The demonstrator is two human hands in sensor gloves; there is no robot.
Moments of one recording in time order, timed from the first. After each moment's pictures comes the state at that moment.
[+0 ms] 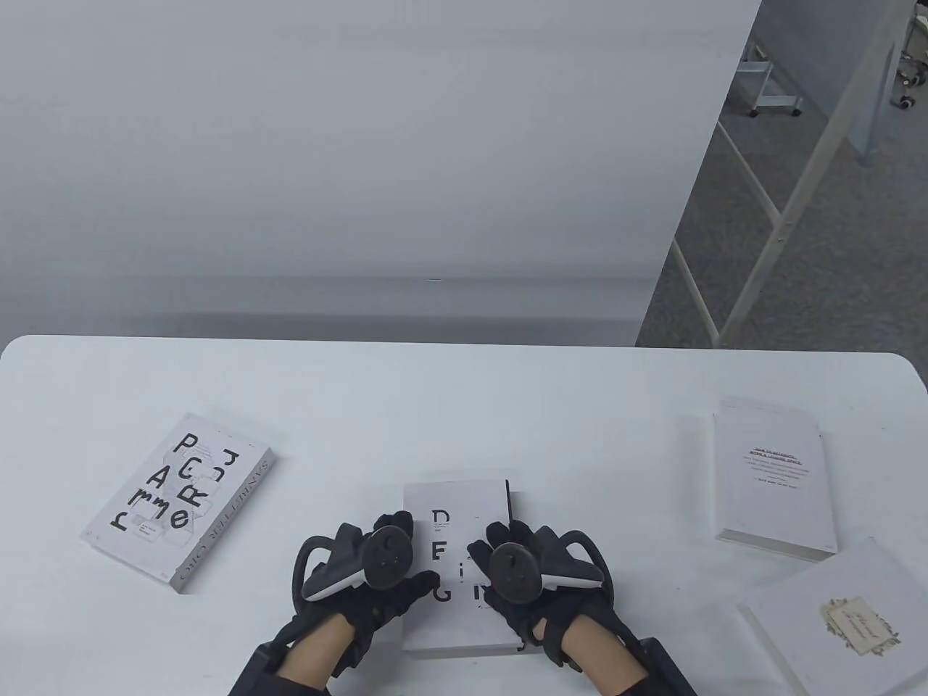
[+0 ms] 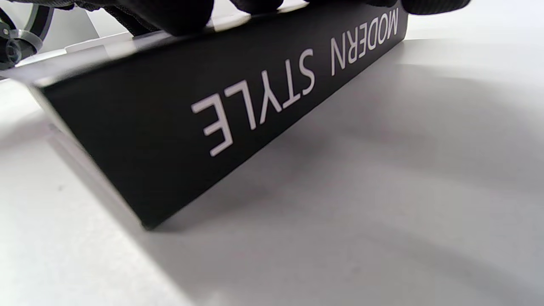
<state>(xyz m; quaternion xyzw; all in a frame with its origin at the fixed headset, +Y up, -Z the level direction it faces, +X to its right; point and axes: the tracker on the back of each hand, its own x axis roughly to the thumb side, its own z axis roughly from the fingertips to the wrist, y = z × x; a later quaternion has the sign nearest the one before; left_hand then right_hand) -0.145 -0.776 -0.321 -0.12 -0.19 0.06 0.97 0.080 -0.793 -0.323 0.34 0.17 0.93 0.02</state>
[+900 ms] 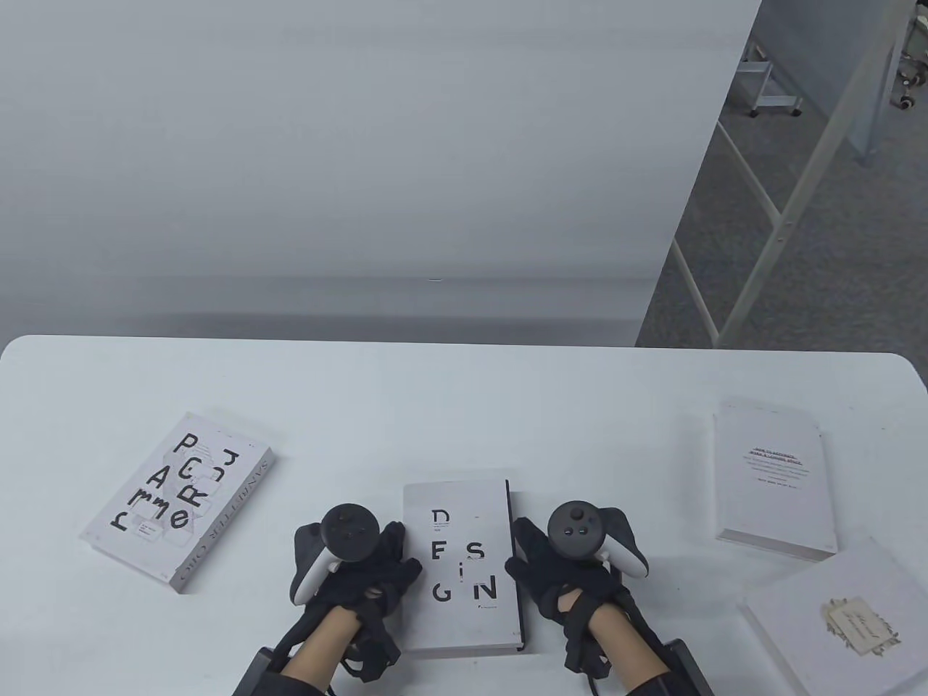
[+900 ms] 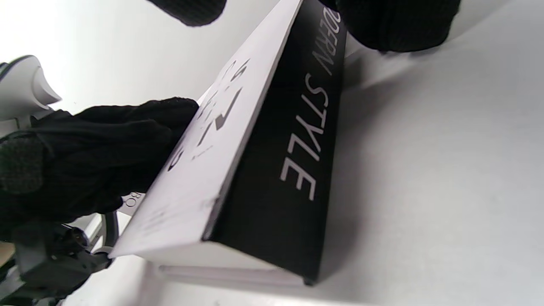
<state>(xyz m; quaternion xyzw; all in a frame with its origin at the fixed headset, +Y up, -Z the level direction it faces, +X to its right) -0.163 -0.797 -0.329 -0.19 -0.05 0.35 0.91 0.132 -0.801 -0.345 0.22 0.27 0.88 0.34</state>
